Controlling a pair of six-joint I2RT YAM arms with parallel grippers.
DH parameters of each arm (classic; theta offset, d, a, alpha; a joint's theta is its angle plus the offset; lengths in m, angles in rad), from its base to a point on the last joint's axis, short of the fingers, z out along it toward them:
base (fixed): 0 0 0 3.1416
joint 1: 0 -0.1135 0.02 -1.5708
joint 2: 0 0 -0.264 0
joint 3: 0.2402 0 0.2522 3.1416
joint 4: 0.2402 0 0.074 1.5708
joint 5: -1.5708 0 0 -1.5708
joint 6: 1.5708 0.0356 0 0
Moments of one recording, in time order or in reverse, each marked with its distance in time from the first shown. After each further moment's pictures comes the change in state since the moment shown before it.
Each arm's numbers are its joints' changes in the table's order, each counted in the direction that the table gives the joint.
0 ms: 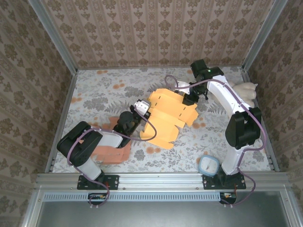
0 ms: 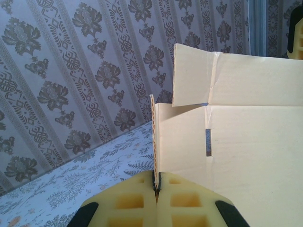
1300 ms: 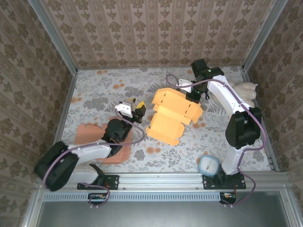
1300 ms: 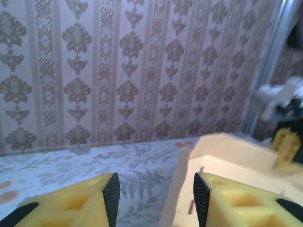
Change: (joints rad) left arm 0.036 0.395 -0.132 0.143 0.116 -0.393; right arm 0.005 0.000 -0.002 -0.037 -0.166 0.121
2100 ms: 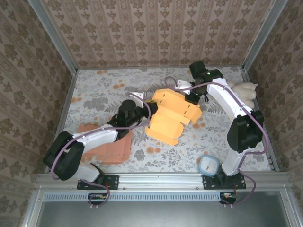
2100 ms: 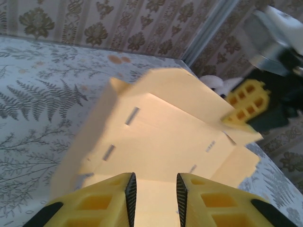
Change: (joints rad) left arm -0.069 -0.206 0.322 0.502 -0.380 -0.369; right arm -0.039 0.062 -0.062 -0.024 -0.018 0.028
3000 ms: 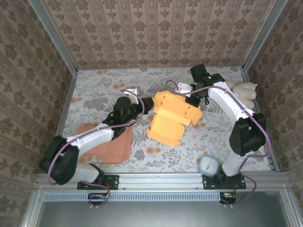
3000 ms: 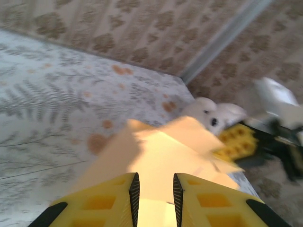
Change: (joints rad) left arm -0.009 0.096 0.016 0.062 -0.011 -0.111; right arm -0.002 0.048 -0.095 -0.089 -0.006 -0.026
